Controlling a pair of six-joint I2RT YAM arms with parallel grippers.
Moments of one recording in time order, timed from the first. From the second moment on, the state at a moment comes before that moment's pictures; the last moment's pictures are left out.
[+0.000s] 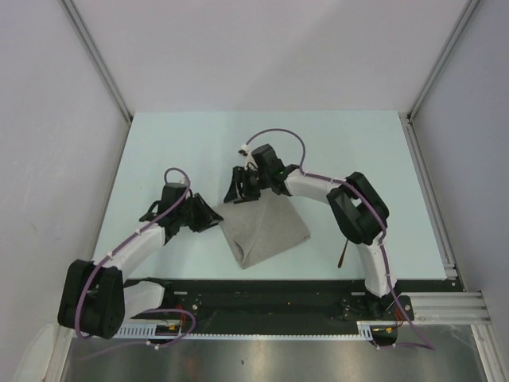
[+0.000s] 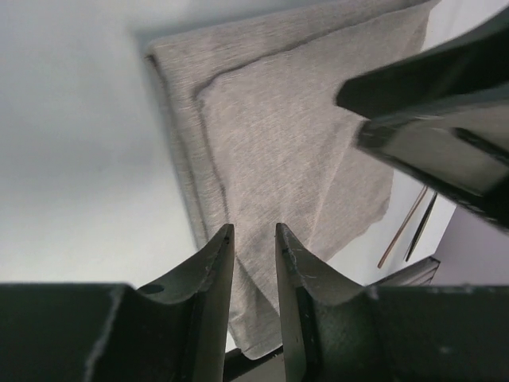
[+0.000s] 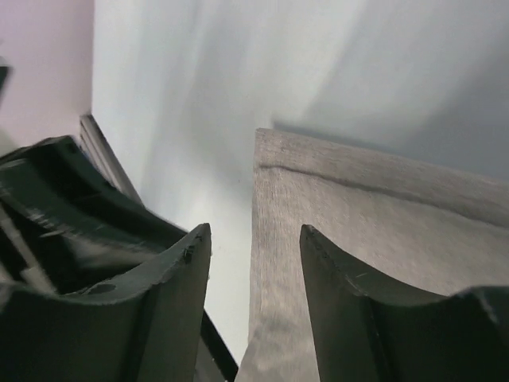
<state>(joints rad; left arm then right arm) -0.23 1.14 0.52 -0.22 0.31 -0.84 0.73 2.13 1.50 -0.06 -0.54 0.66</state>
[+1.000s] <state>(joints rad) -0.49 1.32 0.68 -0.12 0.30 -0.80 0.37 2.15 1.33 0.13 -0.73 0.65</state>
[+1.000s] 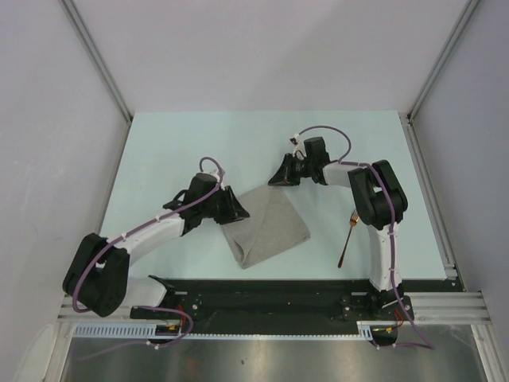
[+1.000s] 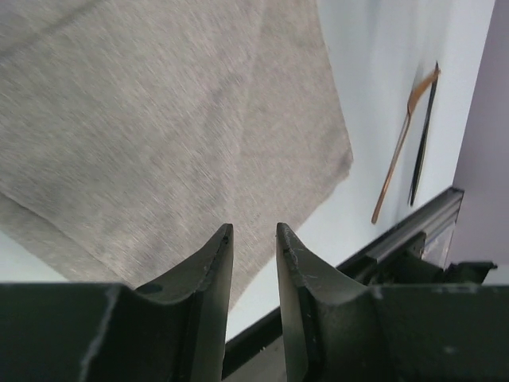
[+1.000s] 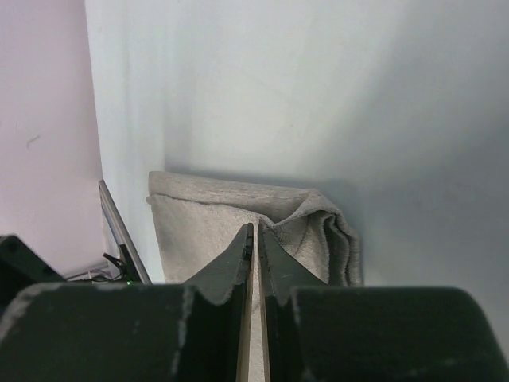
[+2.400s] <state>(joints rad) -0.68 1.21 0.42 -0.14 0.26 -0.77 0.53 1.91 1.13 0.16 -0.71 0.68</state>
